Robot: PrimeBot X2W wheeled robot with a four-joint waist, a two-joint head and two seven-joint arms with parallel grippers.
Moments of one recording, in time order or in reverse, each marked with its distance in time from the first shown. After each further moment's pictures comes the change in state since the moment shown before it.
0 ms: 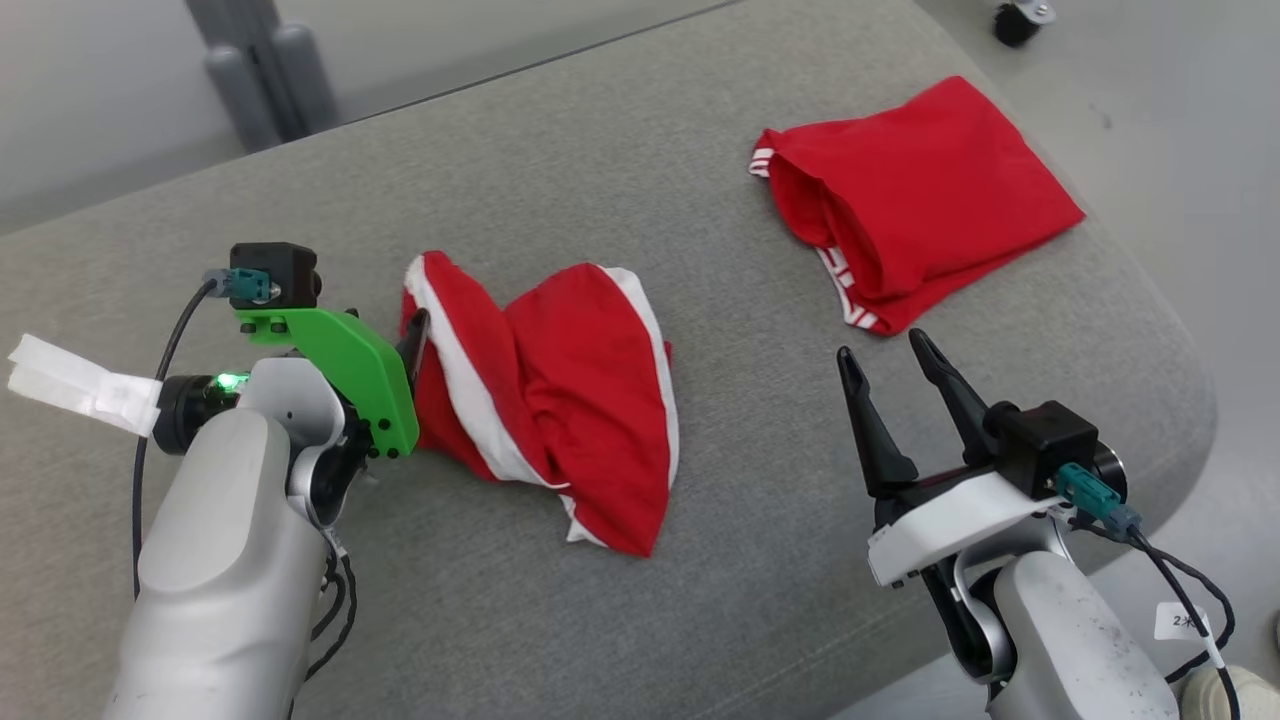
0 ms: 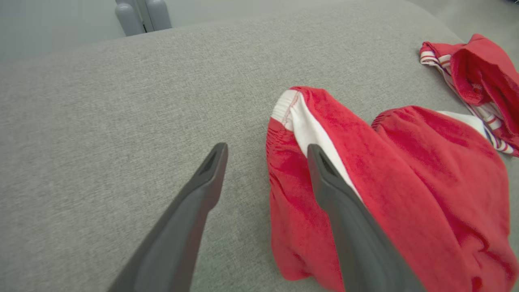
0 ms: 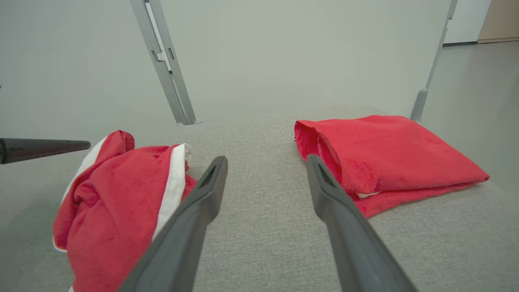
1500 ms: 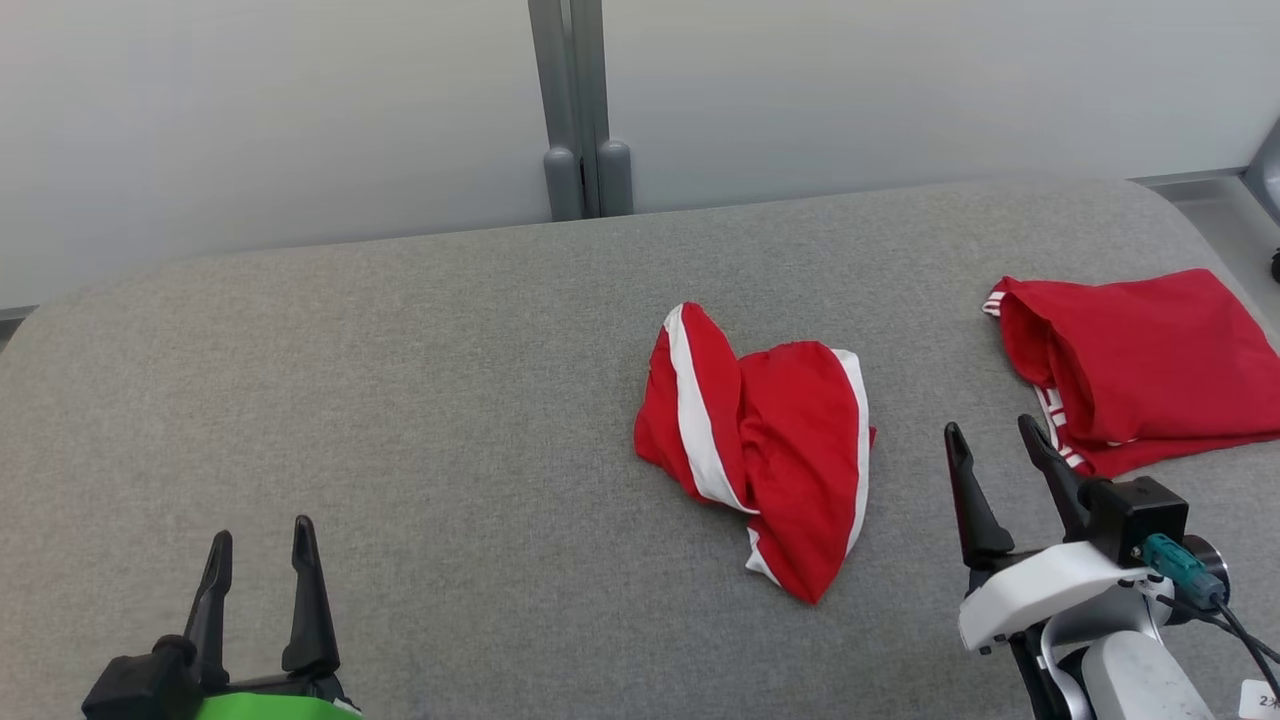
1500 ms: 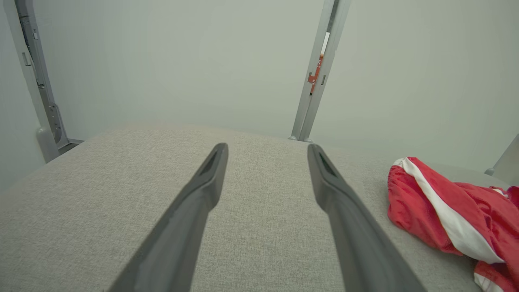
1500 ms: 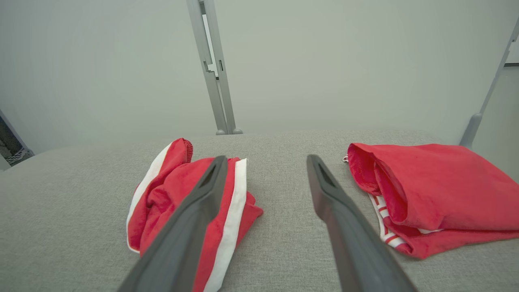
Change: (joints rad) left arm 0.764 -0.082 0.267 -0.597 0.124 0.022 -0.591; right arm 0.168 -0.017 -0.173 -0.044 -0.045 0.000 0.054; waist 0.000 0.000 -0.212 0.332
